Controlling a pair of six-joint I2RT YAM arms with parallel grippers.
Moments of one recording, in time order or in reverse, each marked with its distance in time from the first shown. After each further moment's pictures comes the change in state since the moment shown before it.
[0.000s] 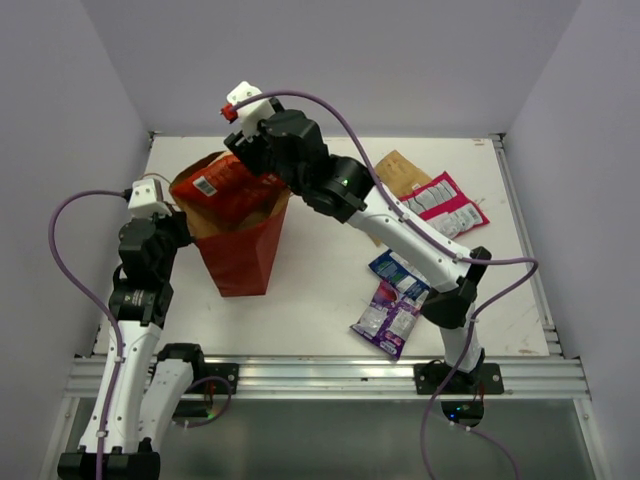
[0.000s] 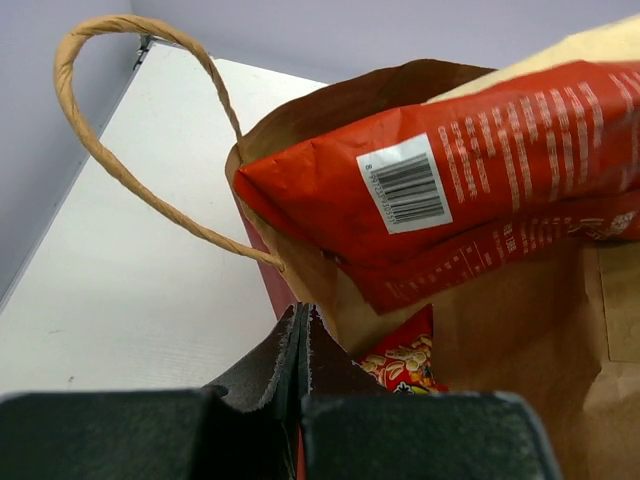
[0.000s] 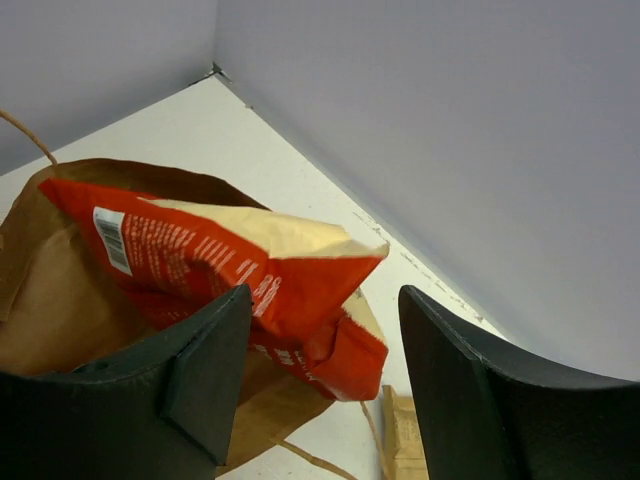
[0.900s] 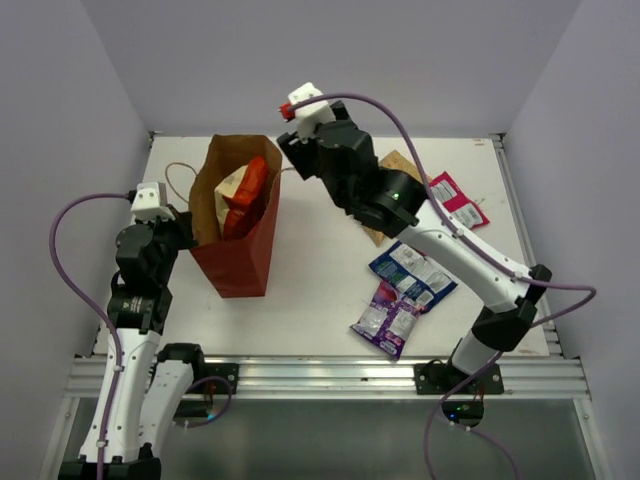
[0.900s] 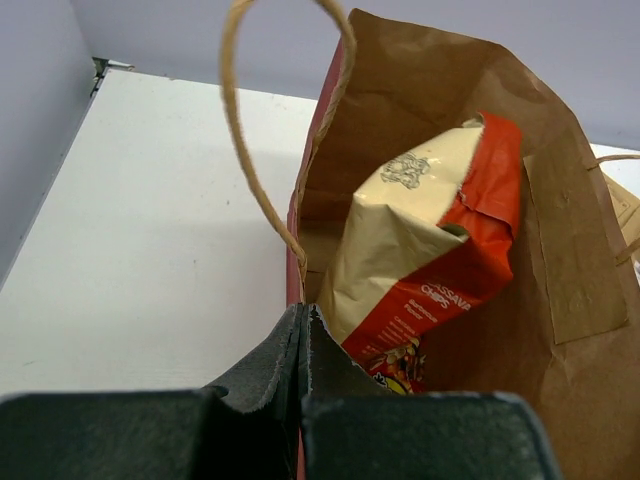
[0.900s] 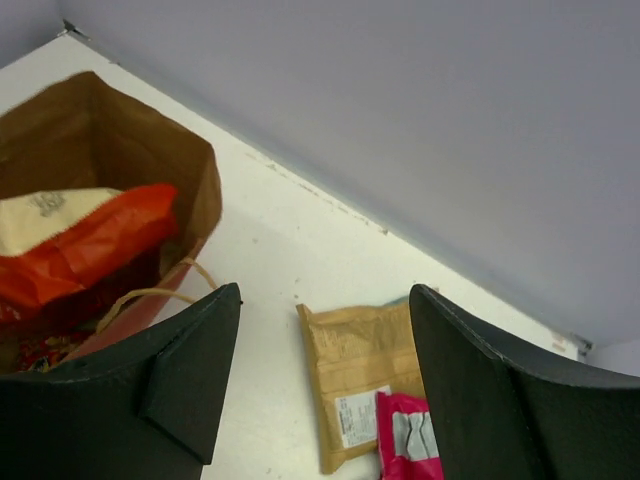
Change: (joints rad) left arm -0.005 -0.047 -0.006 0.006 0.095 0.035; right arm -0.015 -0.279 -0.327 0.043 0.232 -0.007
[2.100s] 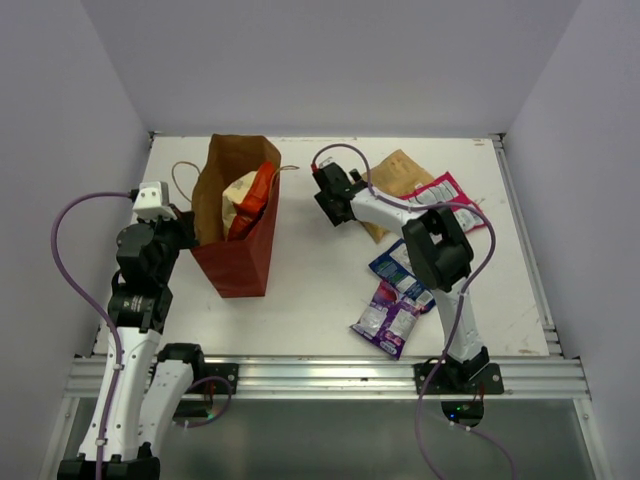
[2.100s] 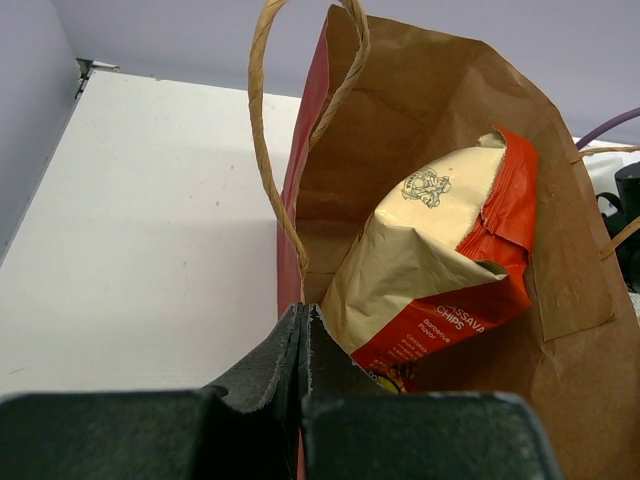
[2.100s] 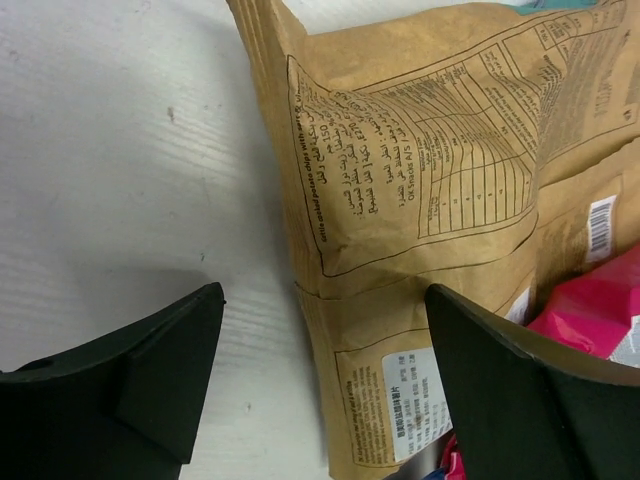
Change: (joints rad) left arm -0.006 0.013 0.000 0.007 0.020 0.001; right arm -0.372 0.480 -0.382 0.057 -0.119 0.206
